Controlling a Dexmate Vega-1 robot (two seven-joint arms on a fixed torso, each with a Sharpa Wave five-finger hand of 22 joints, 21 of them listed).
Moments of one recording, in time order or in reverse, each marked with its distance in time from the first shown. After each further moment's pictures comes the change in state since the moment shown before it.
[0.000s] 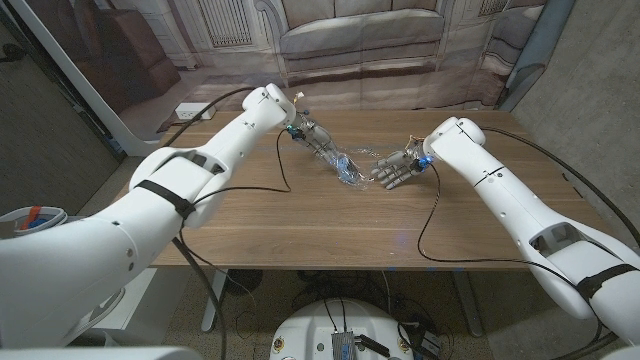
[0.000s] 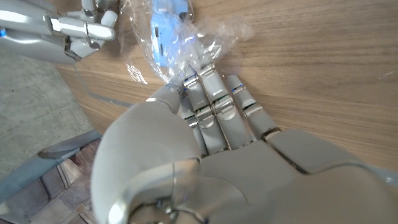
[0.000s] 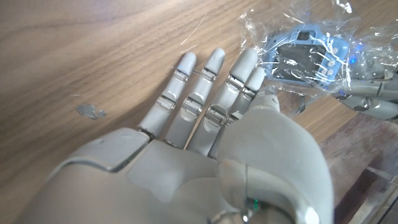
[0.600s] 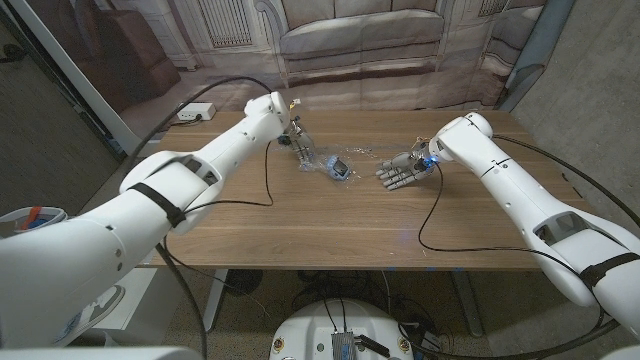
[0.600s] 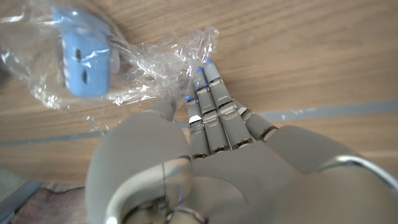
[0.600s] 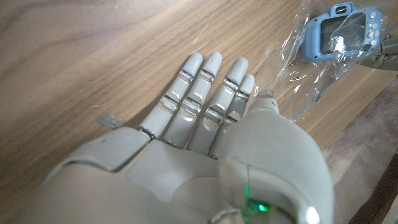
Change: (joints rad) left arm 0.034 0.116 0.211 -0.079 0.318 -0.004 0.095; left_hand -0.165 -0.044 -0.018 0.093 -0.004 -0.255 0.017 -0.062 -0.006 -0.411 0.074 -0.147 0.046 -0.398 0.011 -0.061 0.022 -0.293 0.070 -0.096 0.006; right arm 0.028 -0.043 -0.014 0.041 0.217 -0.067 -0.092; right_hand -0.019 -0.019 0.017 0.012 -0.019 -0.119 -0.015 -0.075 0.007 -0.220 0.018 -0.094 0.019 -0.075 0.080 -0.046 0.002 0.017 -0.003 -0.009 0.006
